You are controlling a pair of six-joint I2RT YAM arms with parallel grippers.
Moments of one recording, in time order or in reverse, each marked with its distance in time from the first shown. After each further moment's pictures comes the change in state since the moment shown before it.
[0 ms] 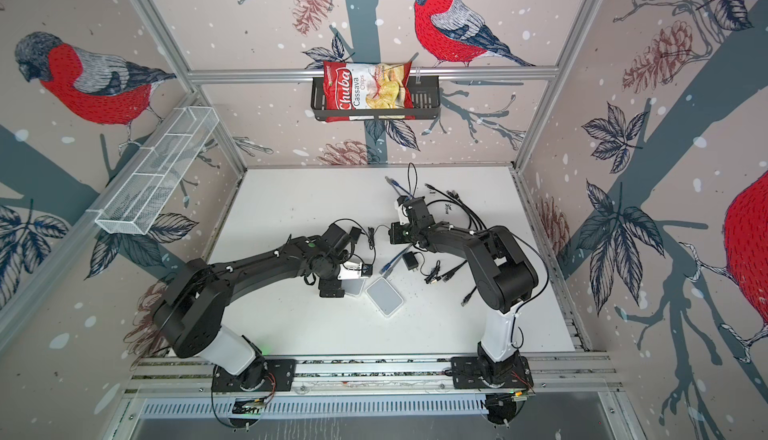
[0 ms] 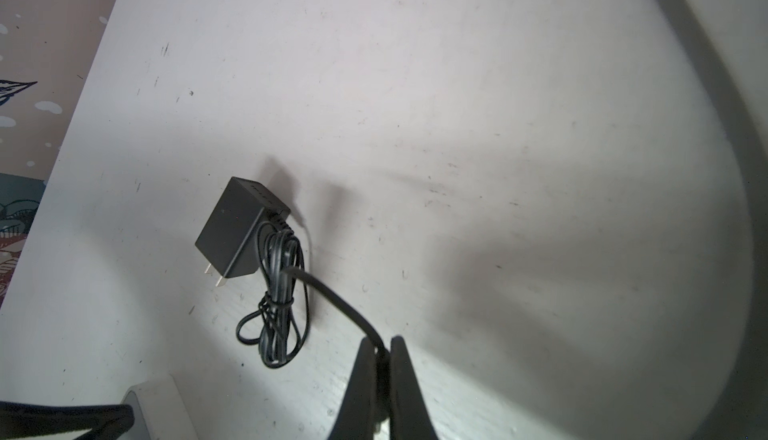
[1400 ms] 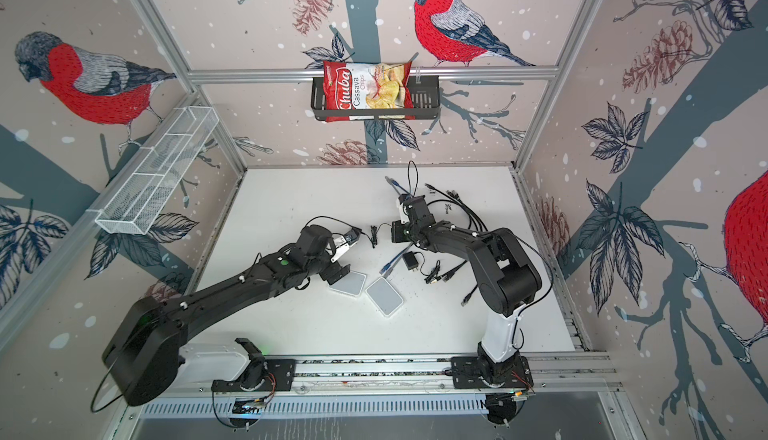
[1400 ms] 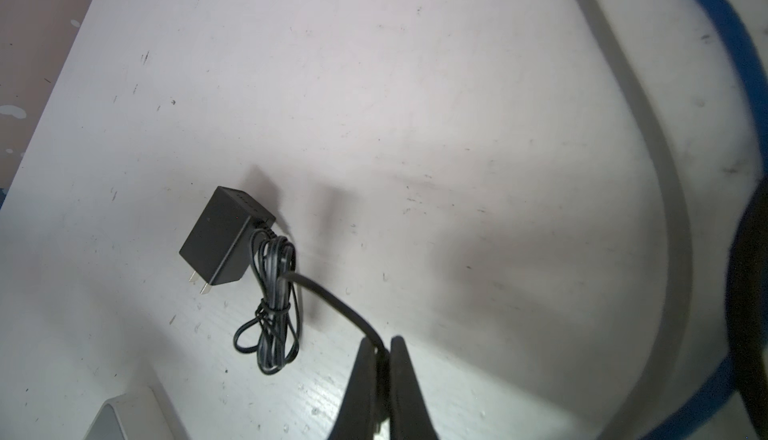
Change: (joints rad) left arm 0.015 -0.323 -0.212 0.381 -0.156 -0.450; right arm 0.006 -0.032 0.002 -0.028 0.071 -0.024
